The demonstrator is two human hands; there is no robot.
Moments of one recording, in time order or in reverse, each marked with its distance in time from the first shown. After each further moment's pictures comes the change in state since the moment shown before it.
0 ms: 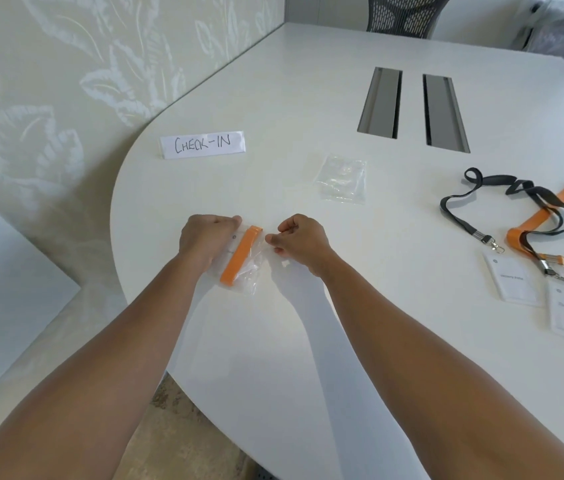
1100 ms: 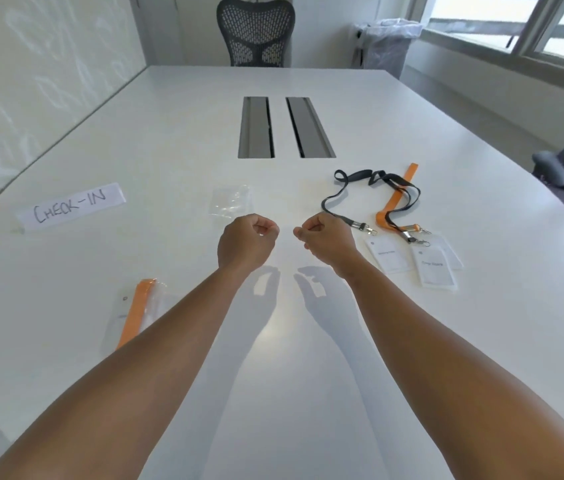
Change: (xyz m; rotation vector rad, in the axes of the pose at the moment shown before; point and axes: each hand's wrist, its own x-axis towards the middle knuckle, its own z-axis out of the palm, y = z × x) left_hand -0.087 0.094 0.177 0.254 -0.294 0.617; right_hand -0.040 0.036 -0.185 -0.090 0.524 -0.005
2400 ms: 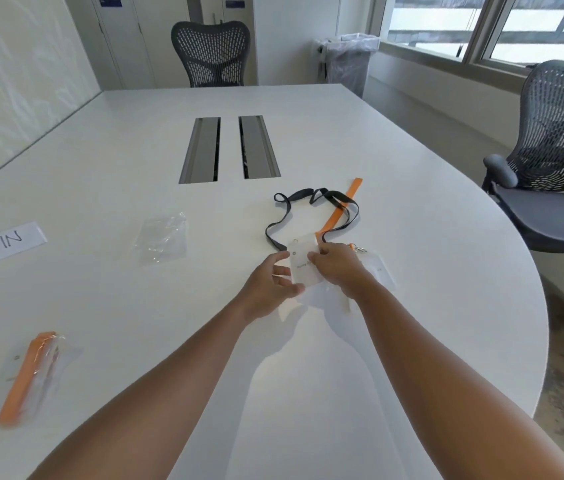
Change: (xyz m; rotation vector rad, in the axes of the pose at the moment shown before) left_hand -0.012 0.062 0.145 -0.307 -0.538 0.001; right_hand 0.051 0.081 -0.133 -0.103 -0.059 0.157
